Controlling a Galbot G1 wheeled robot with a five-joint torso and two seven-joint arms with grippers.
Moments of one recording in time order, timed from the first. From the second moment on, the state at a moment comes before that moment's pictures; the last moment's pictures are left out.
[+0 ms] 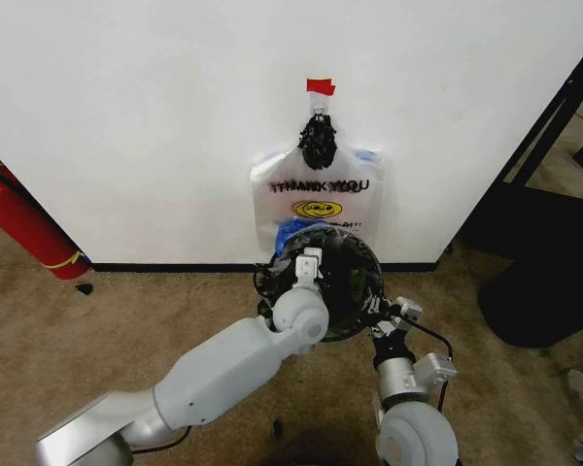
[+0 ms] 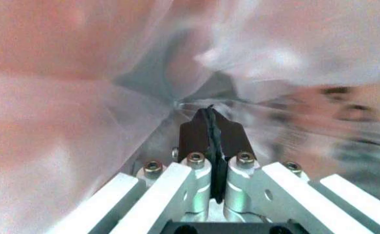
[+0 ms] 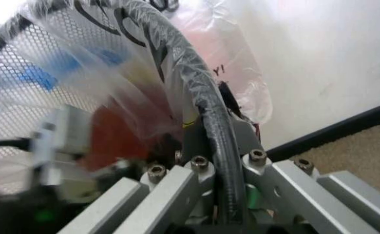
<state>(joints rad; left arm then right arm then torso) 0.49 -1.24 0.49 -1.75 -1.09 0.42 -0.91 -1.48 1.46 0.28 2.15 0.44 -0.03 0.29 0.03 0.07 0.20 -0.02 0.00</state>
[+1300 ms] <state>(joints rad) 0.42 -1.24 0.57 -1.73 -1.25 0.51 -0.90 -1.52 1.42 0.26 2.16 0.33 0.02 0.21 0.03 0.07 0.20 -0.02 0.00</state>
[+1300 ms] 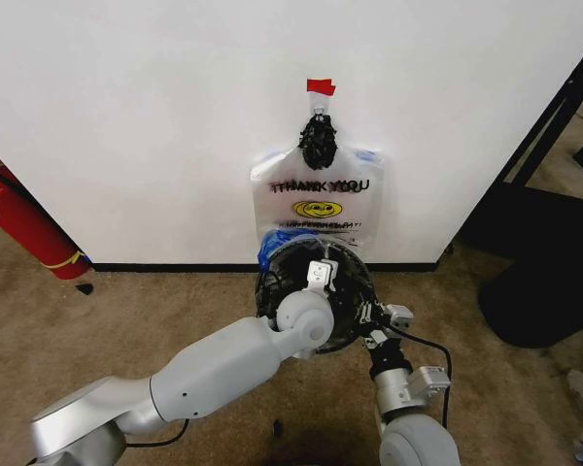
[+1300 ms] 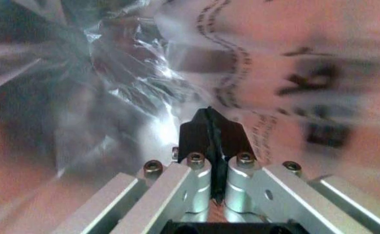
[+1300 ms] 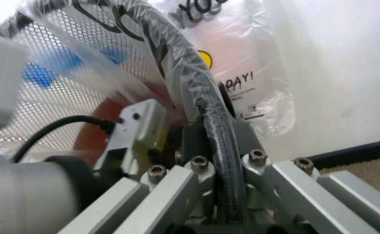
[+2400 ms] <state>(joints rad) 0.82 -0.79 0.11 -2.42 -1.30 0.22 -0.51 -1.45 1.37 0.33 2.08 0.58 -0.03 0.25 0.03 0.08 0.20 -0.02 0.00</state>
